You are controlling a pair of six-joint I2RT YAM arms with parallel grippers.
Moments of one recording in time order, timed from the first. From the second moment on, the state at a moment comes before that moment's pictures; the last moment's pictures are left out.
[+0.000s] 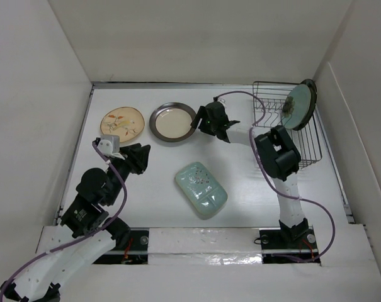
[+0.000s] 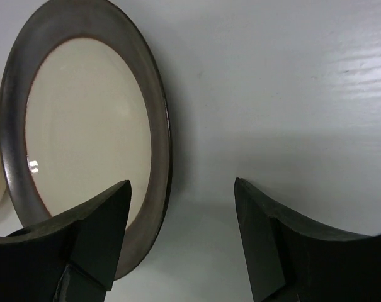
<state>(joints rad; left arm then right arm) -0.68 0.40 0.68 -0.23 -0.30 -0.31 0.54 2.18 1.51 0.09 0.10 0.74</state>
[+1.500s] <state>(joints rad) -0.65 0.44 0.68 -0.22 -0.24 -0.30 0.13 1.36 1.28 0.14 0.40 0.19</state>
